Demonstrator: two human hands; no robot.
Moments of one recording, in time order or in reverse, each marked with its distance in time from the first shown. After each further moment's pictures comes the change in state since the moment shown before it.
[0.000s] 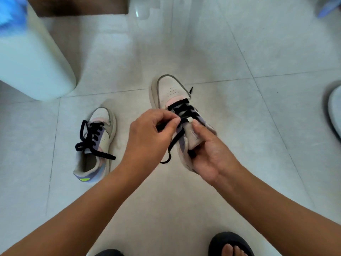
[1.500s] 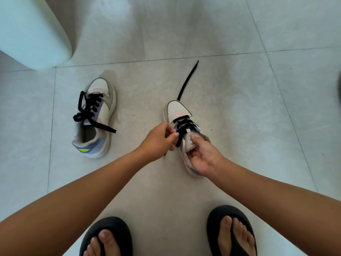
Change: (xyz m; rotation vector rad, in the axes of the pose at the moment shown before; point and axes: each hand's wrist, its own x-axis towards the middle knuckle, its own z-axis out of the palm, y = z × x) left_hand -0.021 -0.111 0.052 0.019 -0.402 -0.439; right_hand 0.049 0.054 -0.069 -0.093 0.220 0.207
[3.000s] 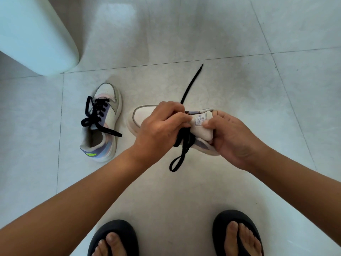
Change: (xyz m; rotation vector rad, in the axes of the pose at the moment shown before) left_hand -0.020 0.038 -0.031 0.401 0.561 1.071; right_hand -0.063 -0.058 0.014 -0.569 -0.432 -0.340
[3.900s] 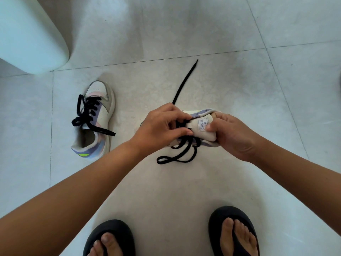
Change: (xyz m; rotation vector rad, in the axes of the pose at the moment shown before) left_hand 0.005 -0.011 0.015 -0.310 -0.376 -0.366; right_hand 0.018 0.008 -0.037 -0.163 0.005 0.082
